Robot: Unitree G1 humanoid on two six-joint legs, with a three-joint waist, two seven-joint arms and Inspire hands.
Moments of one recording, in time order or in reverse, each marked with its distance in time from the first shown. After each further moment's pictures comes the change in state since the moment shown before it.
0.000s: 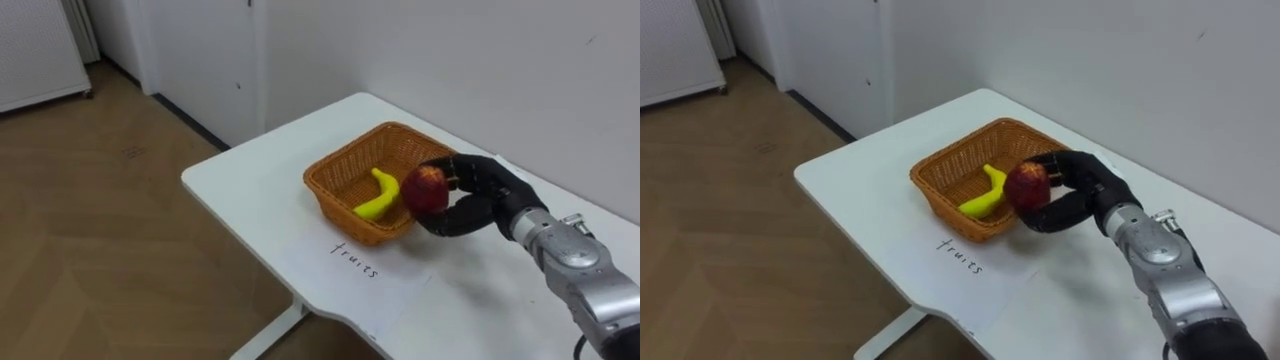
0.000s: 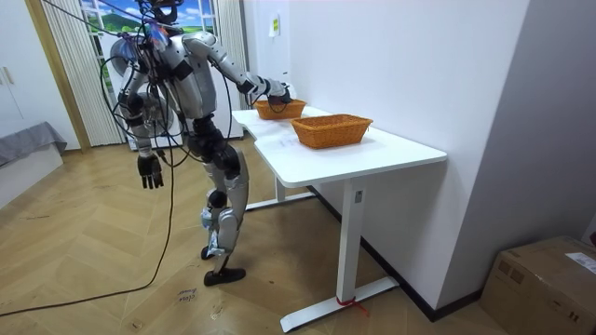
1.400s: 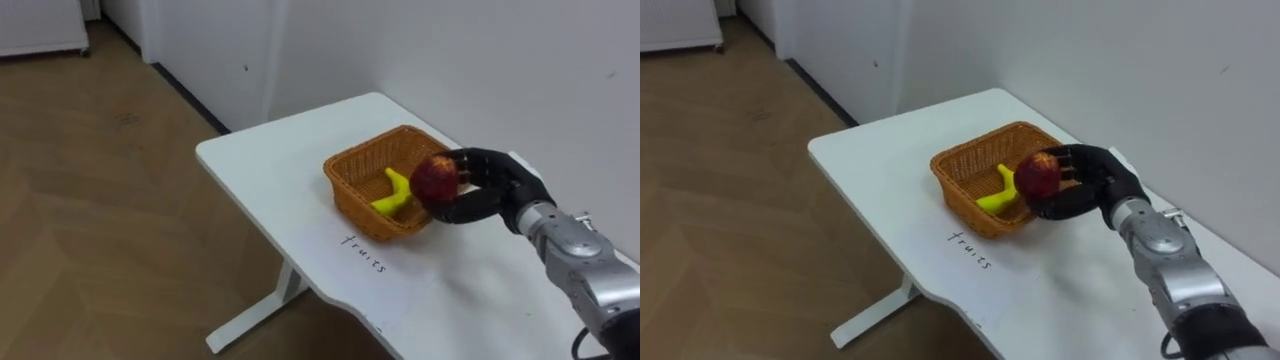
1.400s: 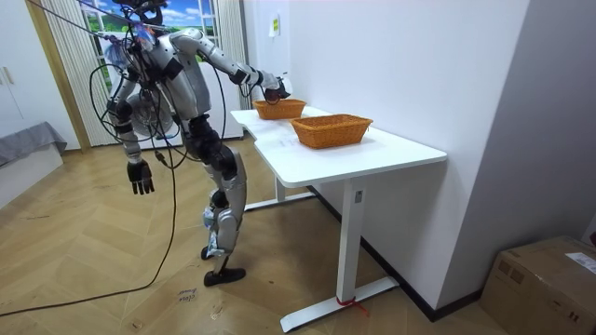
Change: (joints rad) left arm -0.035 0.161 0.059 0.010 -0.005 -0.035 0.001; right arm -0.082 -0.002 0.020 0.126 0.126 -0.001 -0.041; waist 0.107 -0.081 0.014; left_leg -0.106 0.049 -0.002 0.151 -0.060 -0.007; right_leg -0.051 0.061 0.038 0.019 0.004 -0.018
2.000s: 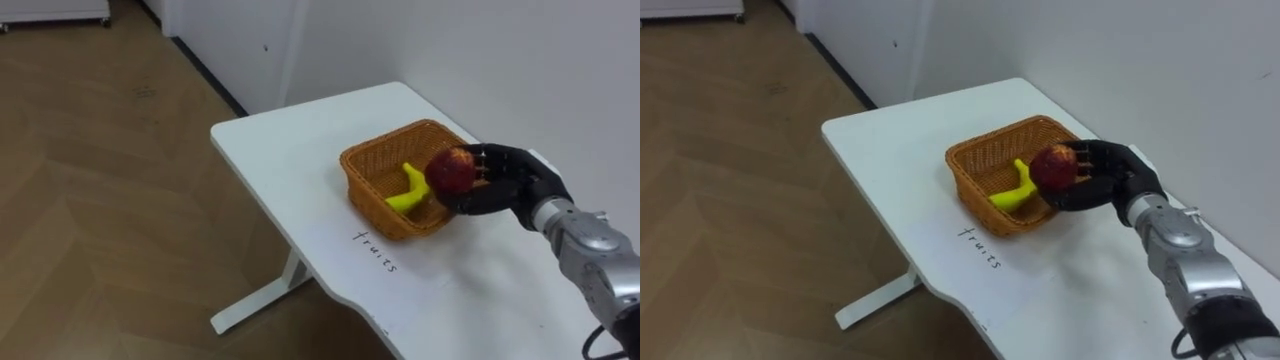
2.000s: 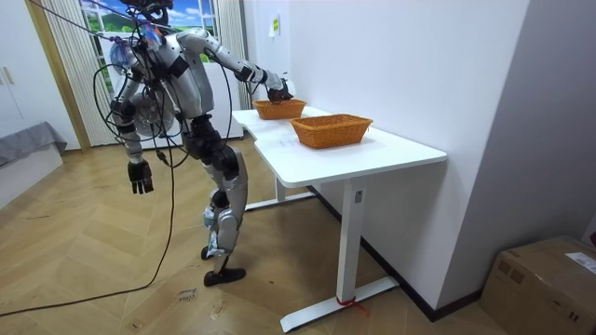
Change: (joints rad) left arm -0.015 -0.009 0.018 -0.013 0.002 0.010 0.038; right arm -0.019 -0.036 -0.002 0.045 0.104 0.007 0.003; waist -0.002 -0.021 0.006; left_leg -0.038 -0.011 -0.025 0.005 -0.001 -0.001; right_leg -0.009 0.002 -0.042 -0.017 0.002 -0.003
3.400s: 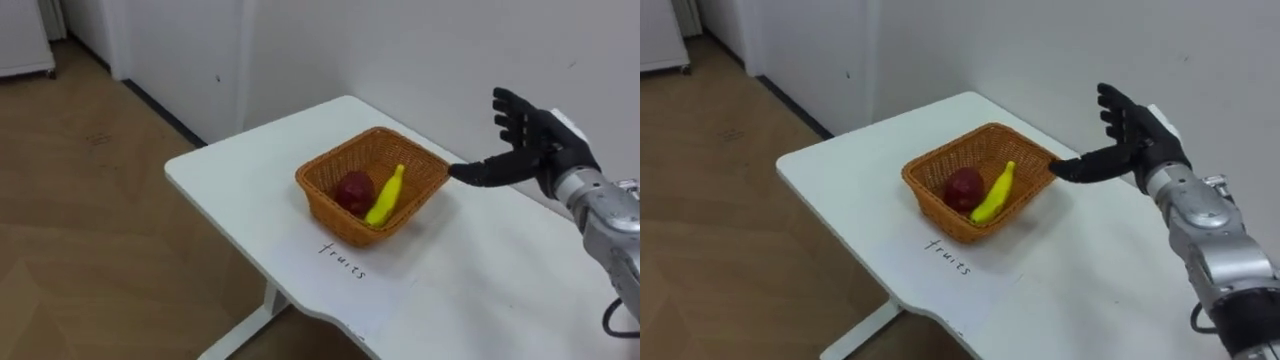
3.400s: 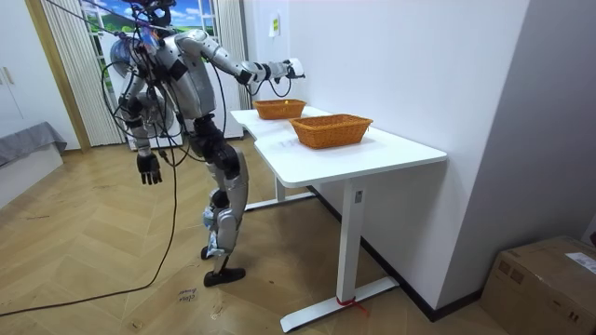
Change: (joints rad) left arm 0.041 -0.068 0.051 0.015 0.013 -0.002 -0.028; right arm 0.042 -0.073 -0.099 -0.329 -0.114 -0.023 -0.048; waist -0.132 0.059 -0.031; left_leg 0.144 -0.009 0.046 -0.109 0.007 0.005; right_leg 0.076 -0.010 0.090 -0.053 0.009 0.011
